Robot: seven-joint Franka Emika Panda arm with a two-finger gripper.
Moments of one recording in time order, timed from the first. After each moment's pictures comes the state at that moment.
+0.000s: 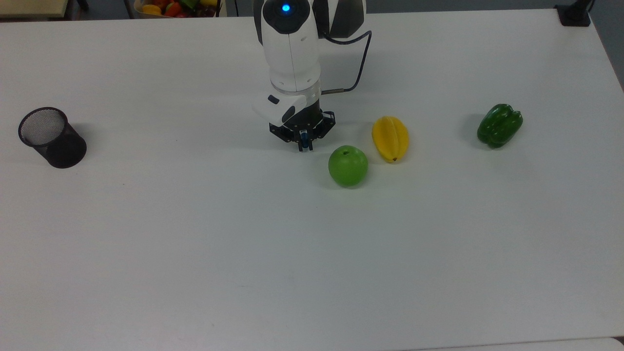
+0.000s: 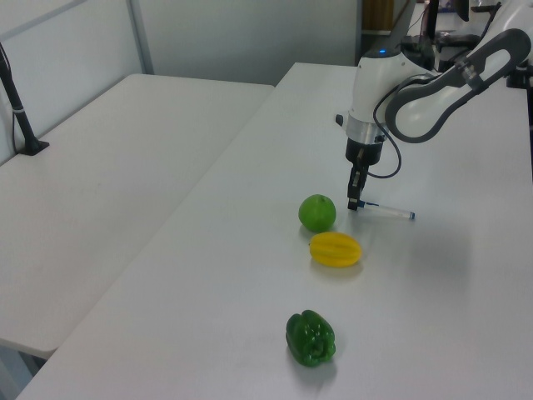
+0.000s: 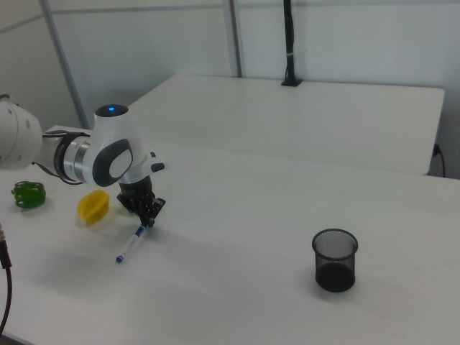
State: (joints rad) arm 0.10 0.34 0.10 -1.97 0.05 2.42 -0.01
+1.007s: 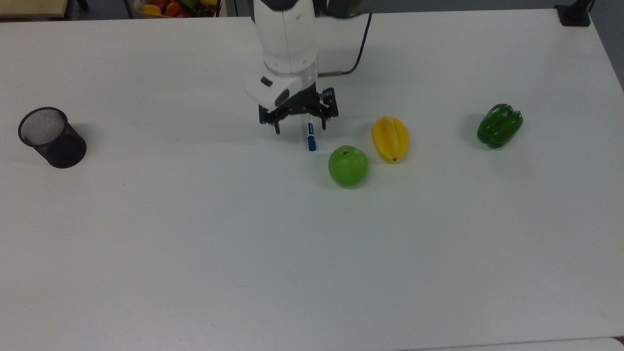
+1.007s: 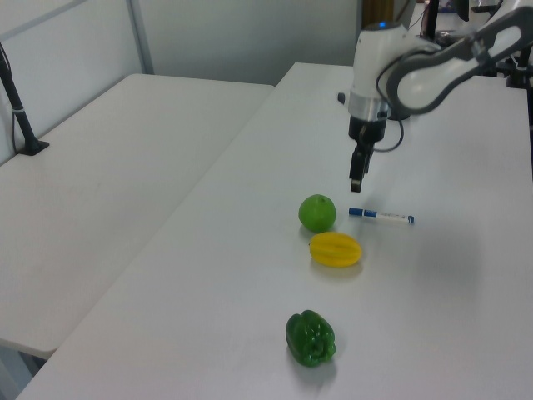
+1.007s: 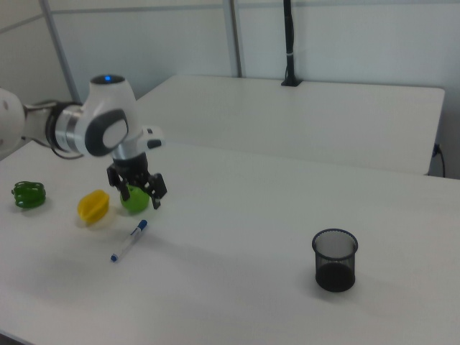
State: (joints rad) arm 0.08 0.25 0.10 -1.91 0.05 2.22 0.00
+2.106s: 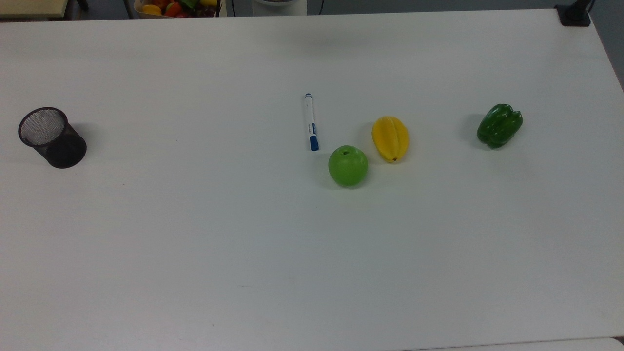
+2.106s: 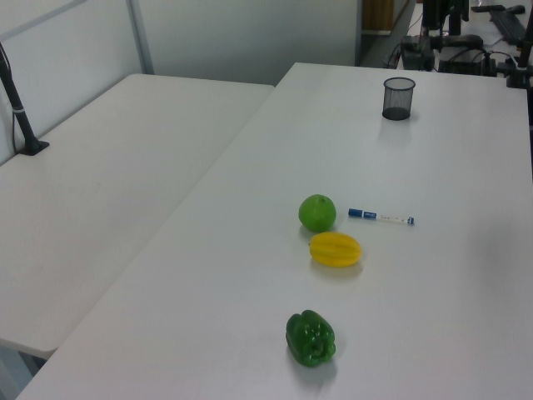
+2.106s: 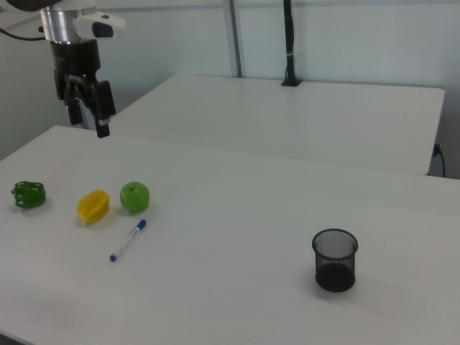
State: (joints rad) arm 0.01 -0.05 0.04 -1.50 0.04 1.32 0.23
